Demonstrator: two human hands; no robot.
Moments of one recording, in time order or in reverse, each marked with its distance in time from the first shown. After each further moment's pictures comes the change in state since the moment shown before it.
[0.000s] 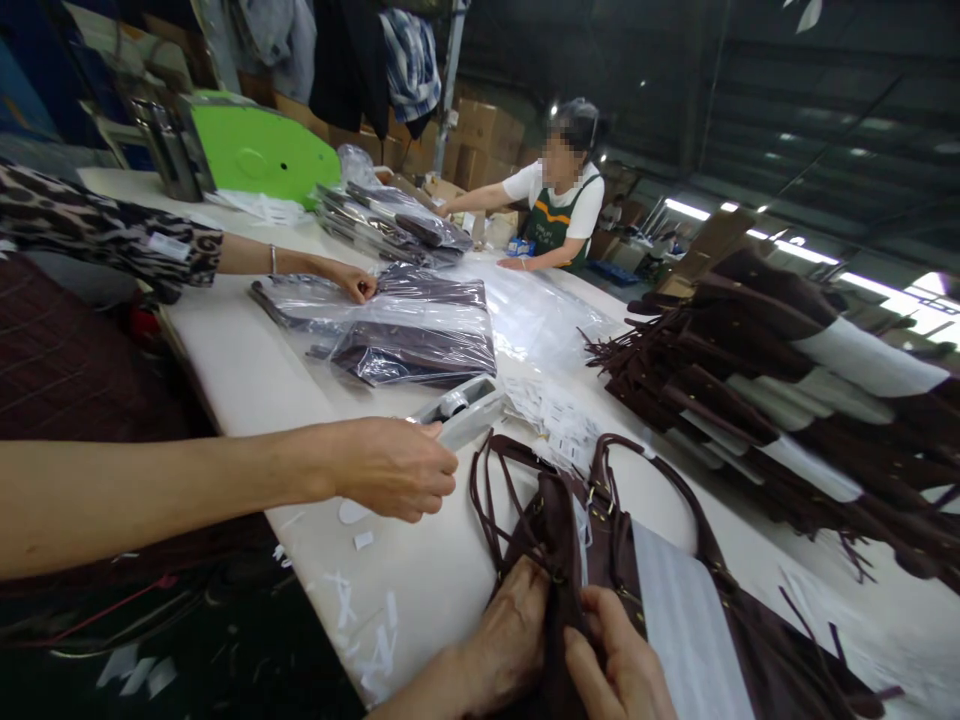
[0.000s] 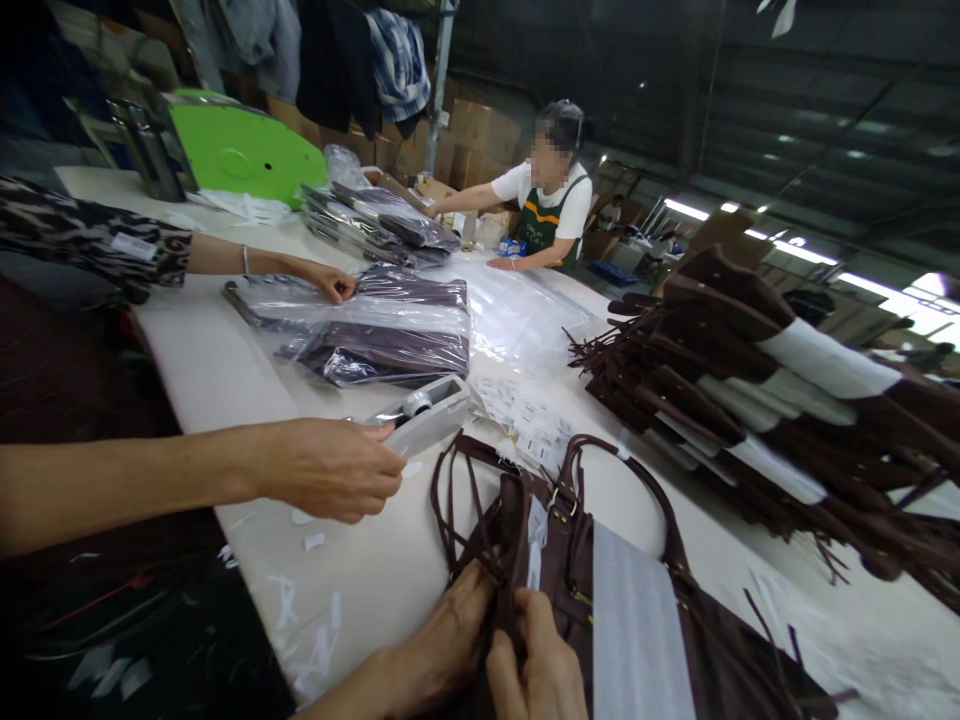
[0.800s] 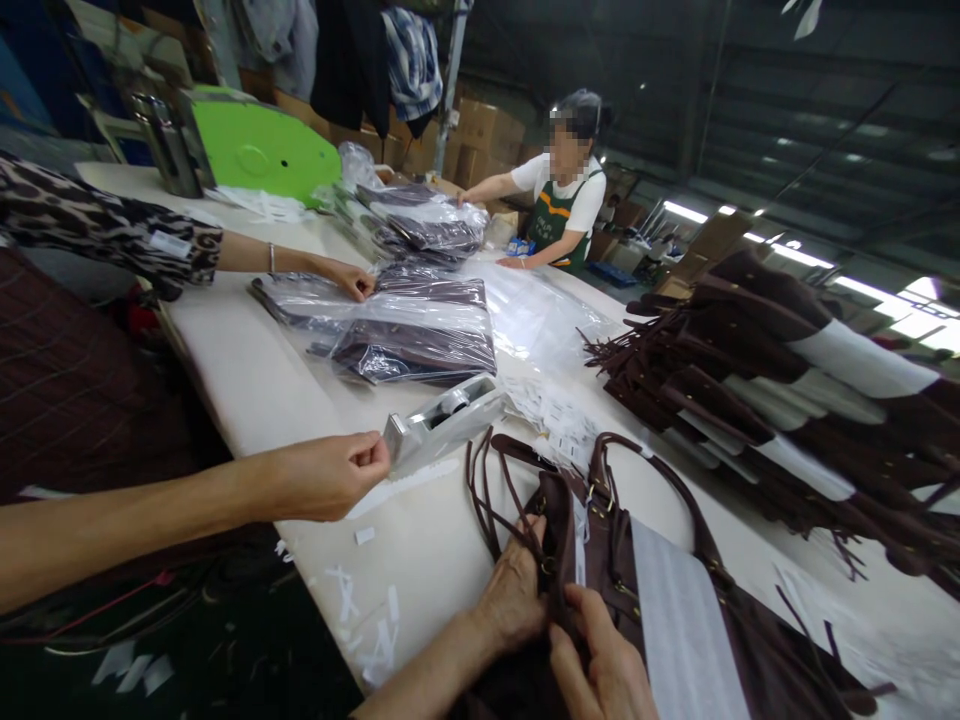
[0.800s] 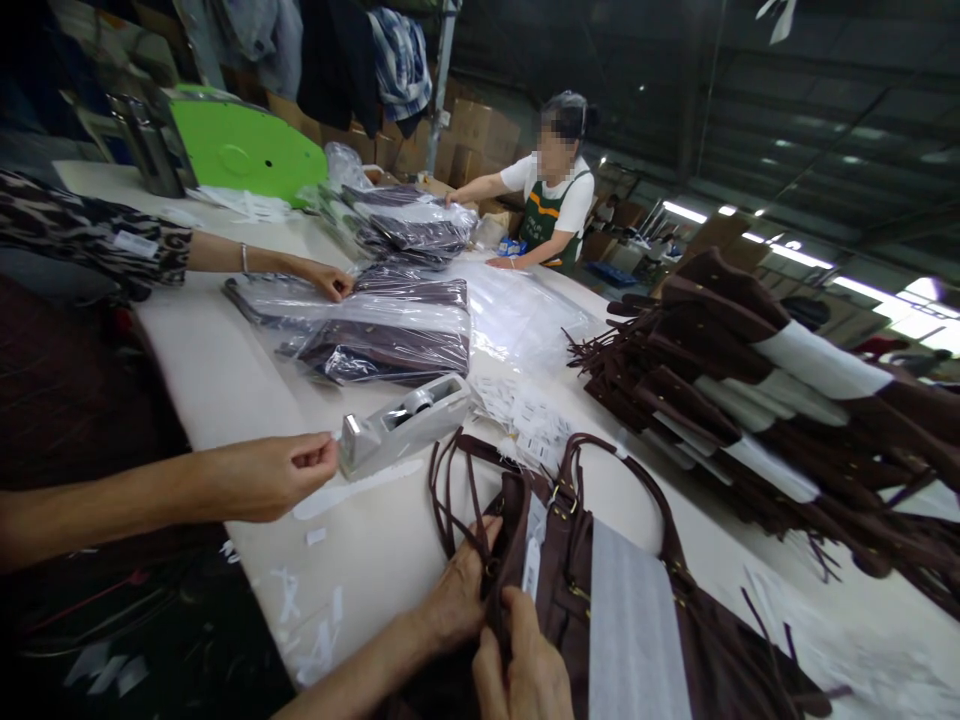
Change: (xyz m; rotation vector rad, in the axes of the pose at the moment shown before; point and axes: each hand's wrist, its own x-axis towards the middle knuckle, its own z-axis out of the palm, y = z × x) left_hand 0.024 -0.021 0.008 -0.104 0.091 -0.166; right_hand -0.006 0.027 0.021 -0.198 0.153 -0.117
